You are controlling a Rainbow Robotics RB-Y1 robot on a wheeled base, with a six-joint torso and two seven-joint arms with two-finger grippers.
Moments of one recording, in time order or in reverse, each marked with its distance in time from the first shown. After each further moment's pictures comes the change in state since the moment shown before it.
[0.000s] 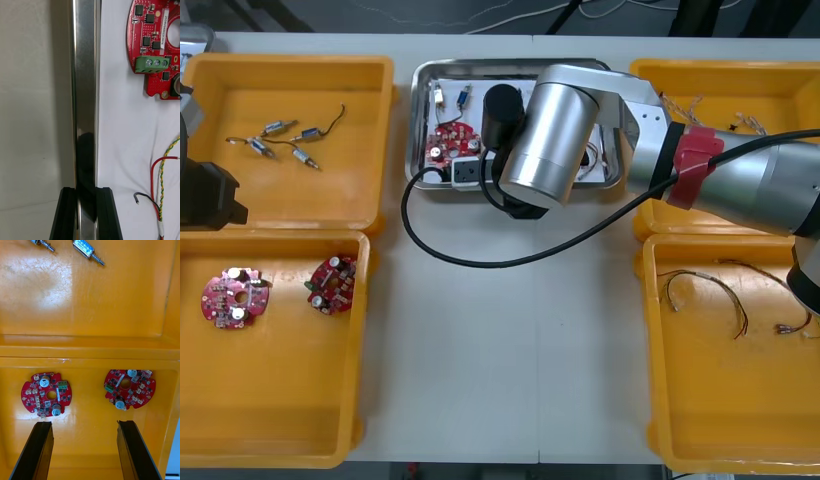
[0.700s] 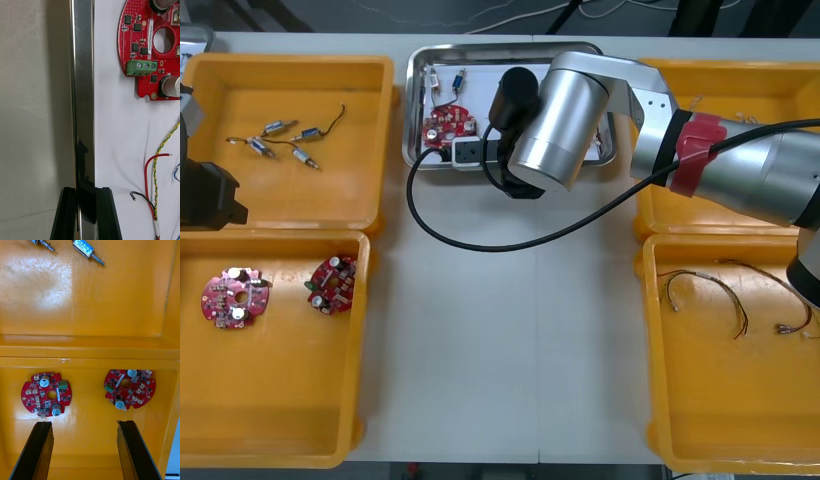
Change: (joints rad) right arm -0.022 0.000 0.000 0.090 0.000 -0.143 0.061; left arm 0.000 0.000 0.000 0.000 0.000 0.000 0.000
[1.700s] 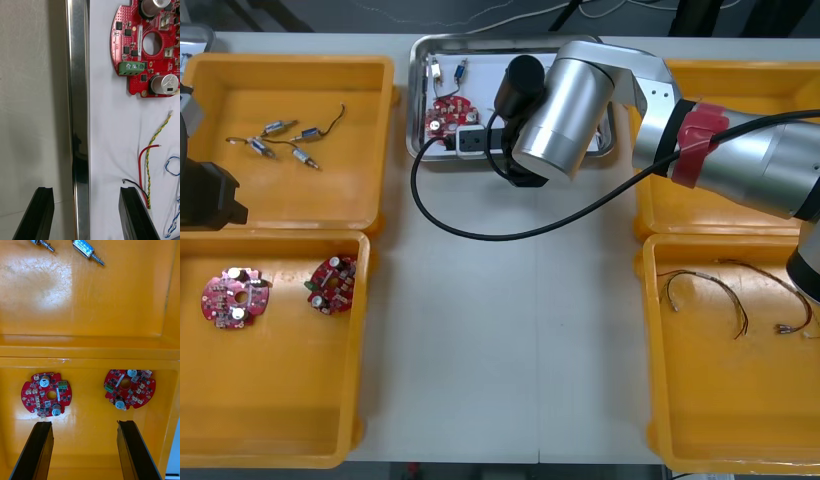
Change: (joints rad) right arm -0.018 0.001 0.000 0.046 -0.004 -0.031 0.029; left arm 0.000 0.000 0.000 0.000 0.000 0.000 0.000
